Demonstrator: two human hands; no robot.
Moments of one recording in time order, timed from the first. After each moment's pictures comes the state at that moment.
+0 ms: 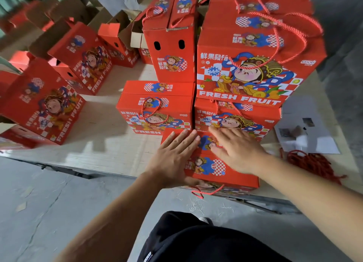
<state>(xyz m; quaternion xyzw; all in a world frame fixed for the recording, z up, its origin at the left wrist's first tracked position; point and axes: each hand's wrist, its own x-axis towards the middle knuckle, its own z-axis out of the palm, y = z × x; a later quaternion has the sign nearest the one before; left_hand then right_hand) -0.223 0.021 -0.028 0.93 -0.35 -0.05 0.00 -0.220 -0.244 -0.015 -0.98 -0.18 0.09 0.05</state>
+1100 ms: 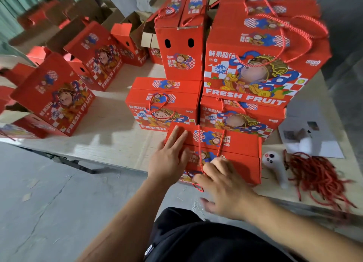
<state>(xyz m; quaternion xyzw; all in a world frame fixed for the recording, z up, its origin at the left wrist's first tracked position) -0.257 0.021 -0.038 0.97 -0.09 0.04 0.21 -0.322 -0.188 -0.029 -0.94 -0.32 -0.07 0.10</state>
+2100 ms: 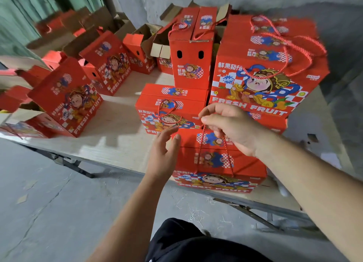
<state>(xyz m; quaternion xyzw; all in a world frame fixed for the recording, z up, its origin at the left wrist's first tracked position) -0.259 0.040 0.003 0.82 0.02 0.08 0.57 -0.229 -0.167 0.121 -0.78 -0.06 0.14 0.61</state>
